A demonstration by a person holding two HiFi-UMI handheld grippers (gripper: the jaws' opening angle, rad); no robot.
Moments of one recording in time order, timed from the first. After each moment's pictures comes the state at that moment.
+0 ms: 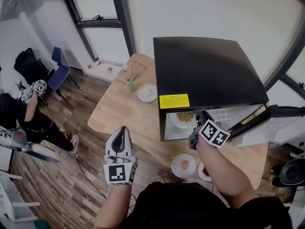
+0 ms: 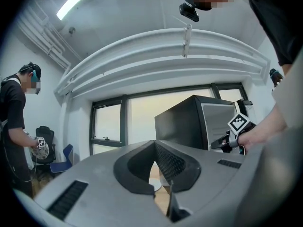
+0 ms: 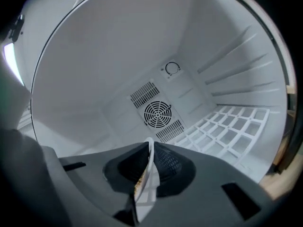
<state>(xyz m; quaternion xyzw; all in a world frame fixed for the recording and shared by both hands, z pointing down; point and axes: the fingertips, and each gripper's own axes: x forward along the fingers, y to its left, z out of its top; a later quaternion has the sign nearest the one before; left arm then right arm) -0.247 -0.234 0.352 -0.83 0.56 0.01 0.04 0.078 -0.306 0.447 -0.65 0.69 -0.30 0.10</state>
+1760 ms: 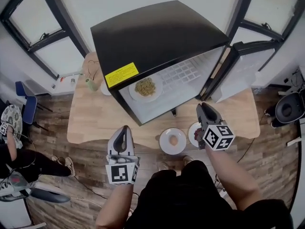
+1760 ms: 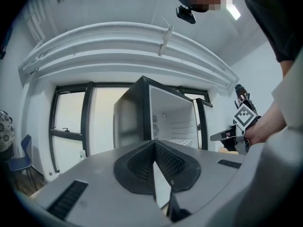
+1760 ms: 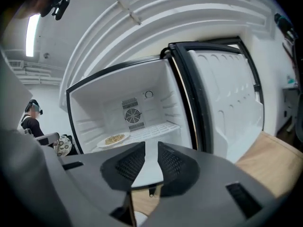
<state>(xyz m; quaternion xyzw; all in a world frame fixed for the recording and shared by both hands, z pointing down) -0.147 -0.184 0.411 -0.93 0.37 -0.01 0.03 0.149 -0.114 0.472 -0.75 0.64 -0.18 0.02</state>
